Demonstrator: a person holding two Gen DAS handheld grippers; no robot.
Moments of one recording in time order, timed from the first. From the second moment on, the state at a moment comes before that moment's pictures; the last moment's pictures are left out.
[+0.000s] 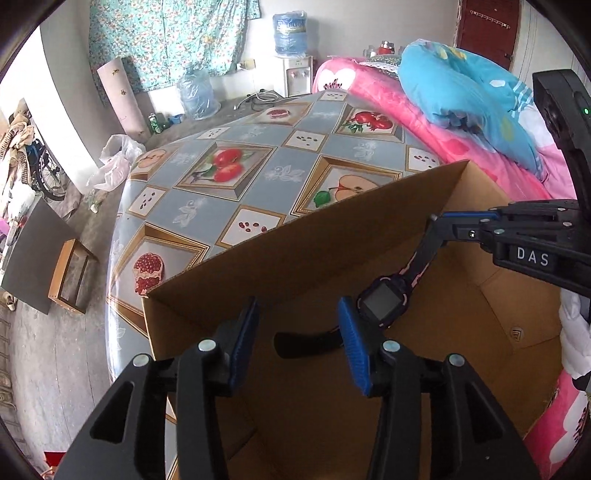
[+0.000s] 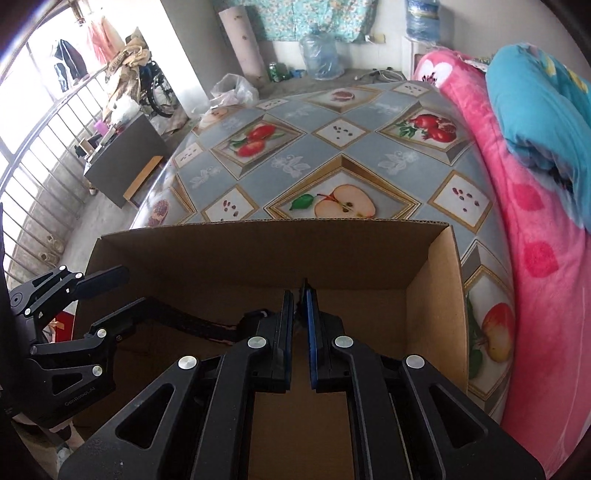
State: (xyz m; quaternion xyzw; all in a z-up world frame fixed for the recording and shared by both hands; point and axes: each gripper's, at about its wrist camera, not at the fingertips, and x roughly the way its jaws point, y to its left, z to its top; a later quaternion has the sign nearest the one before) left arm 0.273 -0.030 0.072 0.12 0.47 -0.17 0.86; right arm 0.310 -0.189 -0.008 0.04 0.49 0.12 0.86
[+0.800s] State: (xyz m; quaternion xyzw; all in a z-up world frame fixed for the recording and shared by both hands) left arm 0.074 0.078 0.133 -0.03 0.29 -0.17 0.94; right arm 0.098 -0.193 0.060 0.06 0.25 0.17 0.95
